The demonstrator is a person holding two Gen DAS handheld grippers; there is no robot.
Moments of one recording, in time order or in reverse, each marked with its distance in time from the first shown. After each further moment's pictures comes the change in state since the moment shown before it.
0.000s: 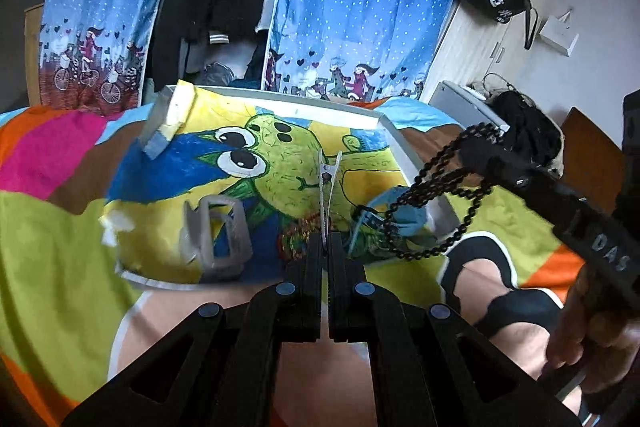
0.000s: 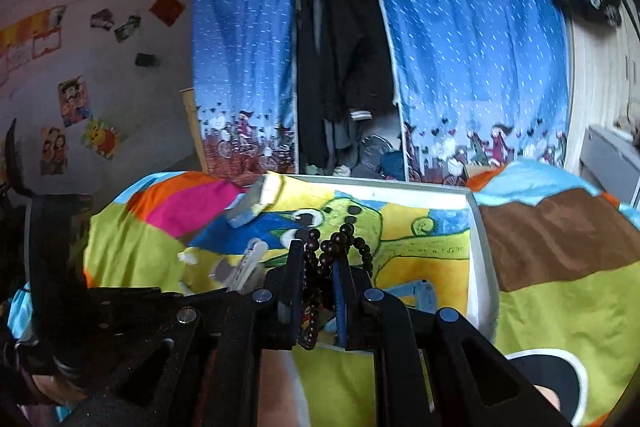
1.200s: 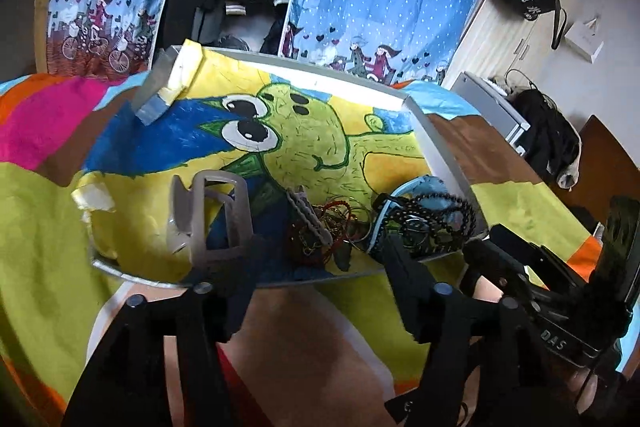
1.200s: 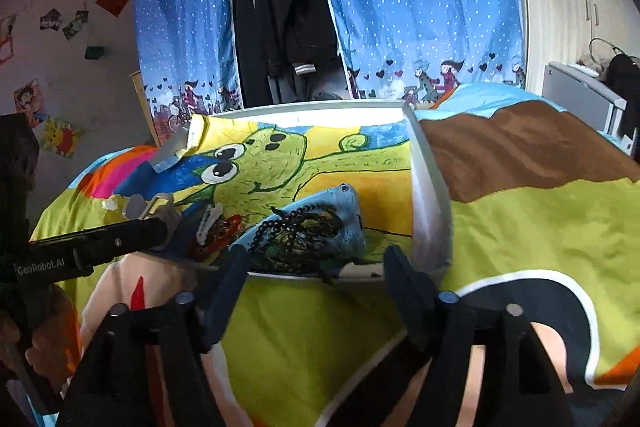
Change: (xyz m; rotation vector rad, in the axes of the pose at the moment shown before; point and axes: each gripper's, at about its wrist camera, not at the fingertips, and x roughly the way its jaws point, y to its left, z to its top) left arm 0.022 0.011 -0.005 -0.075 0.053 0.037; right arm 0.003 -0.055 -0.062 0.093 0.096 -0.125
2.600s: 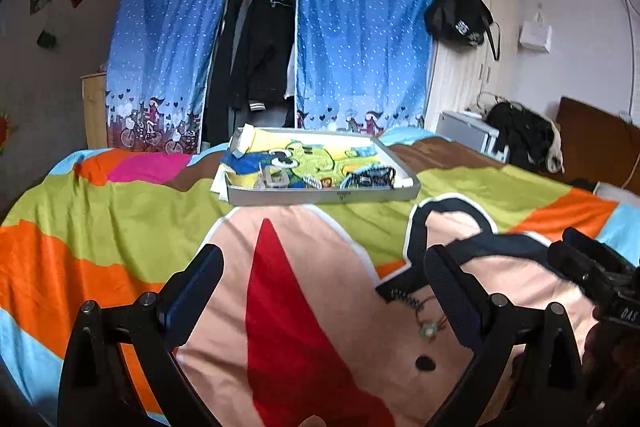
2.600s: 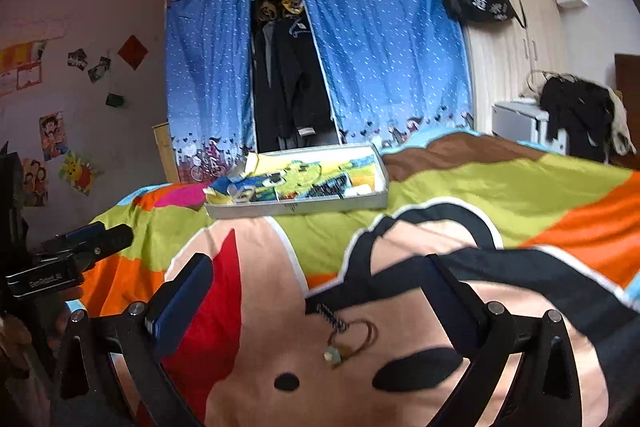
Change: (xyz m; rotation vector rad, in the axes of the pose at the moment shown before) left arm -0.210 -0.072 -0.171 0.199 -0.316 0.136; right arm -0.237 0.048 -0.136 0.037 -0.244 -0.040
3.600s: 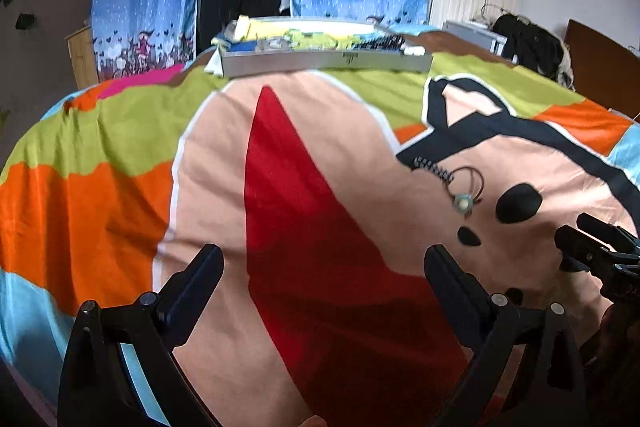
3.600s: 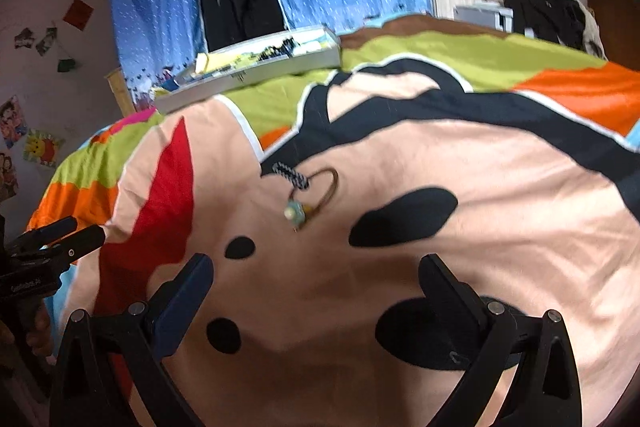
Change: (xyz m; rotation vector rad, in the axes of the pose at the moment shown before) left arm 0.043 0.006 -0.104 0.049 0.300 0.024; right arm 0.021 -0.015 -0.106 0.119 0.301 -0.121
